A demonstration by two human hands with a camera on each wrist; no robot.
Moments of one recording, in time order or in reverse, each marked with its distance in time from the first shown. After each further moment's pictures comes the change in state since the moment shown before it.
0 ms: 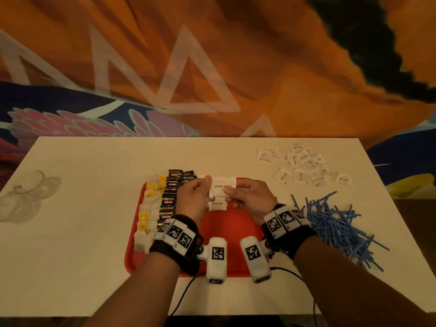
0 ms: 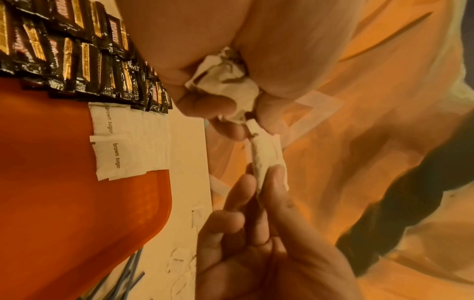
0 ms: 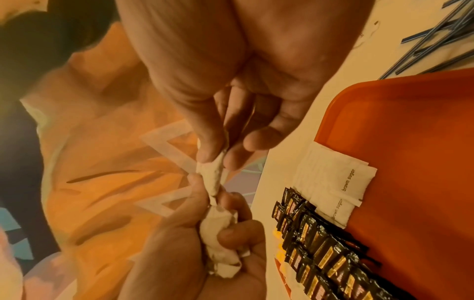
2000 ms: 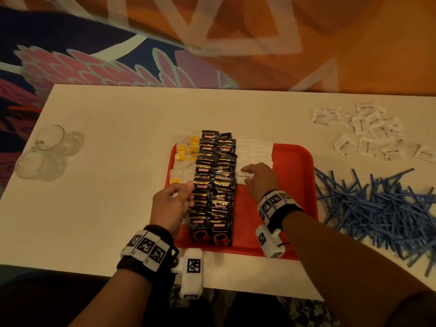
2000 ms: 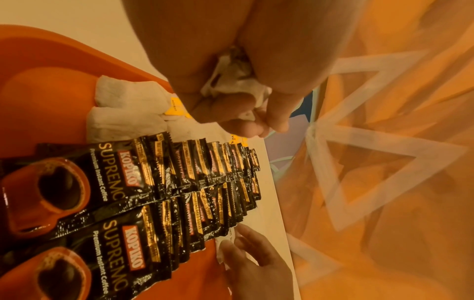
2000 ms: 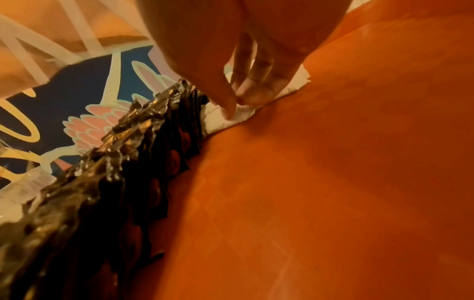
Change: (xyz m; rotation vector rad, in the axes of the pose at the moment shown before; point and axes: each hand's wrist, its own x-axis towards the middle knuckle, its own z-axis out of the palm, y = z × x) left_hand 0.013 -0.064 -0.148 0.074 0.170 -0.215; right_hand 0.100 0.135 0.052 -0.983 0.090 -0.084
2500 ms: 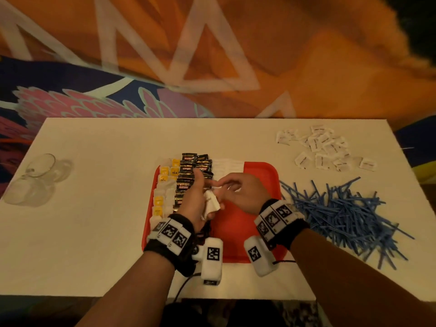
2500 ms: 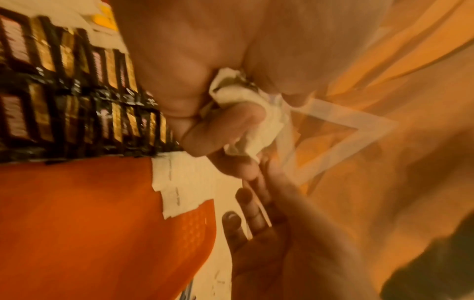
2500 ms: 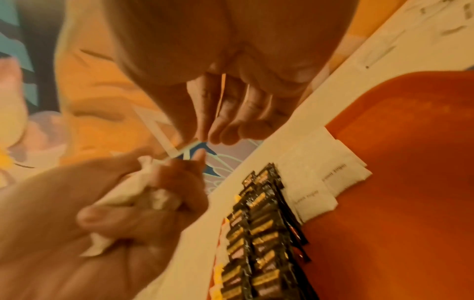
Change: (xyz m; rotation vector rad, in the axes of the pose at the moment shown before) left_hand -0.047 0.057 0.092 -0.205 -0.405 -0.136; right_hand -0.075 -0.059 -0.102 0.409 -0.140 -0.194
